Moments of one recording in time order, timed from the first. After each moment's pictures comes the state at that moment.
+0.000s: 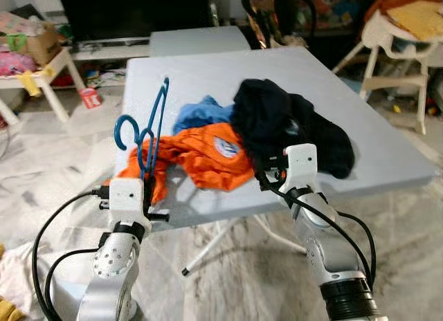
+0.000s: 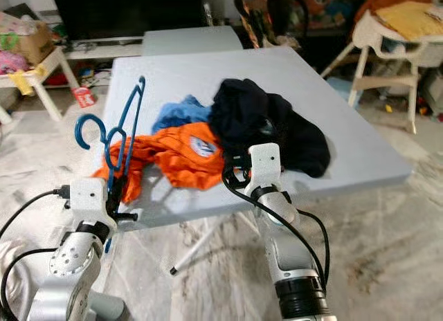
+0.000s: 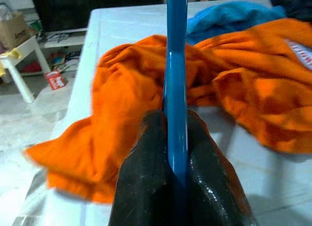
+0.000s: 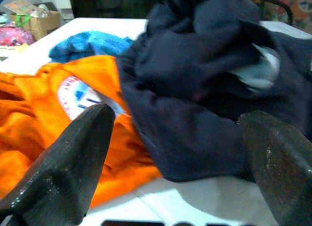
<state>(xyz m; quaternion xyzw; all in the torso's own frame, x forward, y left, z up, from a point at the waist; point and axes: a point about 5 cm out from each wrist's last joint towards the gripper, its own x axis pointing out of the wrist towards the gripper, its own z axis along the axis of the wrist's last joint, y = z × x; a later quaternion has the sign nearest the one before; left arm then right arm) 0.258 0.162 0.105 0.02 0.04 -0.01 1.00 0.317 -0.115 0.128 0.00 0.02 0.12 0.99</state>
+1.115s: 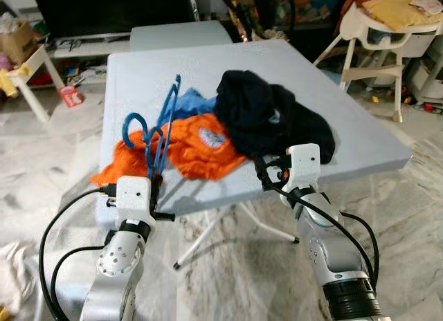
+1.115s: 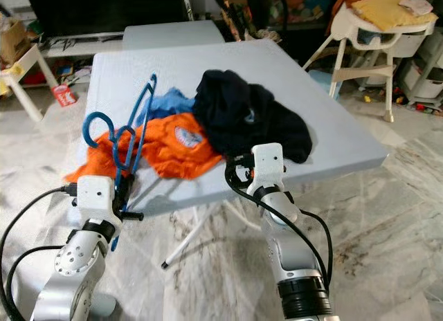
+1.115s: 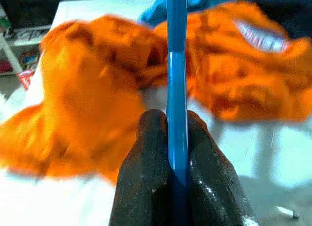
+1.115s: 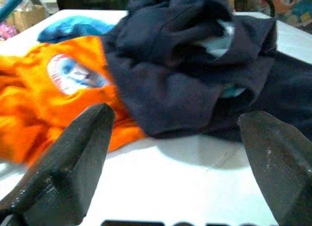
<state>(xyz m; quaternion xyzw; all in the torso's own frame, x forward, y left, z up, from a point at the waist) 0.258 0.155 0.101 0.03 0.05 -0.03 1.00 0.317 -0.116 0.128 0.00 0.02 0.12 0.99</state>
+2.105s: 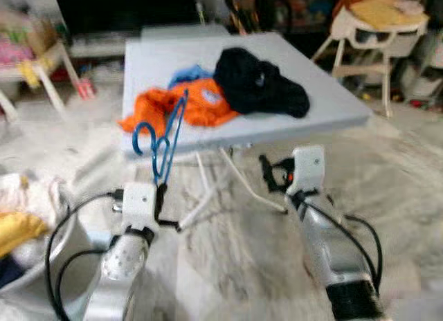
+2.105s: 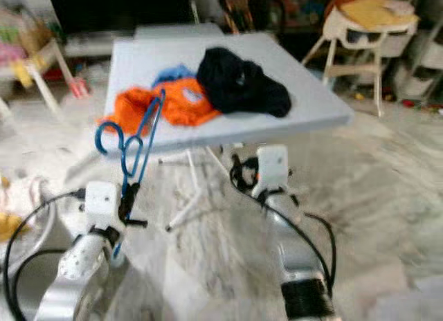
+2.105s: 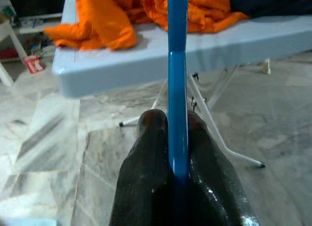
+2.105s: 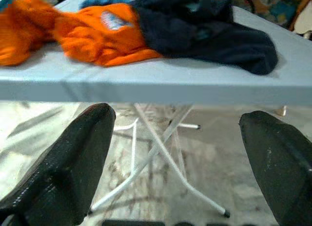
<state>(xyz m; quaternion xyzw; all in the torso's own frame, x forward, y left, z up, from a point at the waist) 0.256 0.152 0.091 0.03 0.07 -0.04 1.00 0.316 -0.121 0.121 -0.02 0.04 0.10 0.99</state>
